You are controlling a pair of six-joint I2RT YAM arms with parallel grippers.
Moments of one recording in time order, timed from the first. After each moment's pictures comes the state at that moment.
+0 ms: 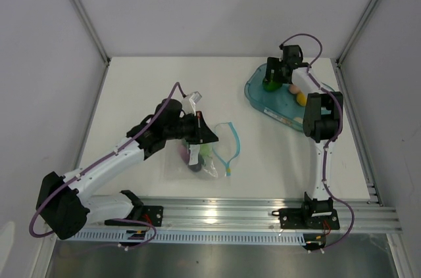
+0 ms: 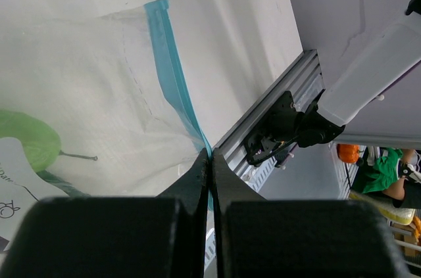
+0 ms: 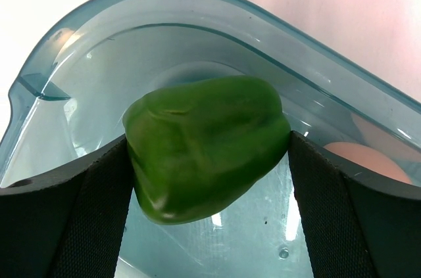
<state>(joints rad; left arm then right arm) -0.66 1.16 0.86 -0.23 0.43 -0.71 0.10 2.33 1.95 -0.41 -0.03 0.15</state>
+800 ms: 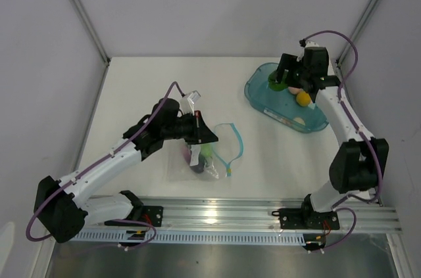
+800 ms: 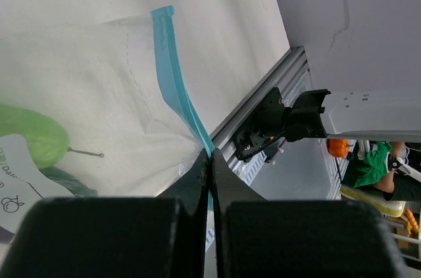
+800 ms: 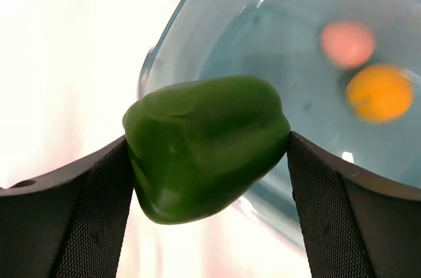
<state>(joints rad) -0.66 1.13 0.87 -0.25 0.45 -0.73 0.11 1.63 1.46 -0.40 -0.09 0.28</state>
